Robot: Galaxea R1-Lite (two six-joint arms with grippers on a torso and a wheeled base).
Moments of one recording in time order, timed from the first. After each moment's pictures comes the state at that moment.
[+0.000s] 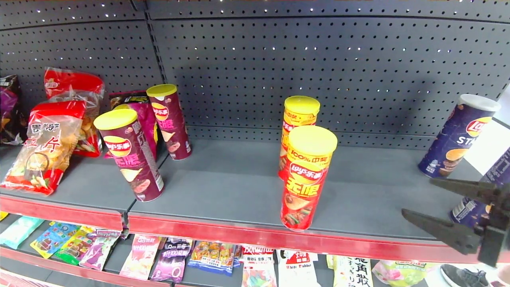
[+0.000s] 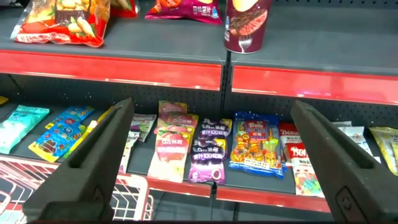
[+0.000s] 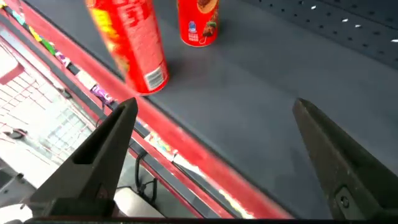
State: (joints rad) left arm -0.17 0.09 0.00 -0.05 0.20 -0.01; right arm 0.30 1.05 -0.49 -0.24 0.25 -0.14
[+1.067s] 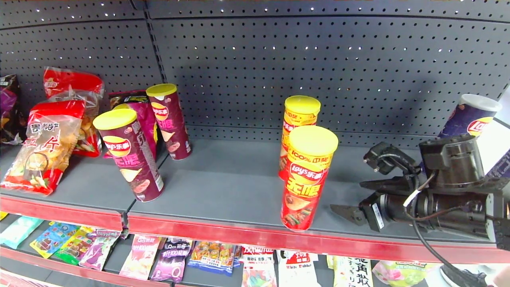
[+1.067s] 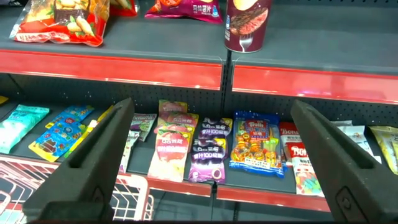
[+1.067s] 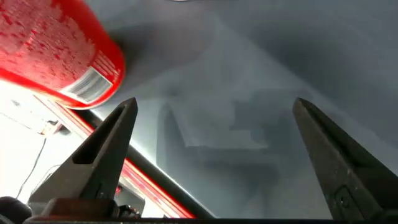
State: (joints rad) left arm -0.17 0.09 0.00 -0.05 0.20 -0.01; right arm 0.45 1.56 -0.64 -0.31 0.04 -0.15
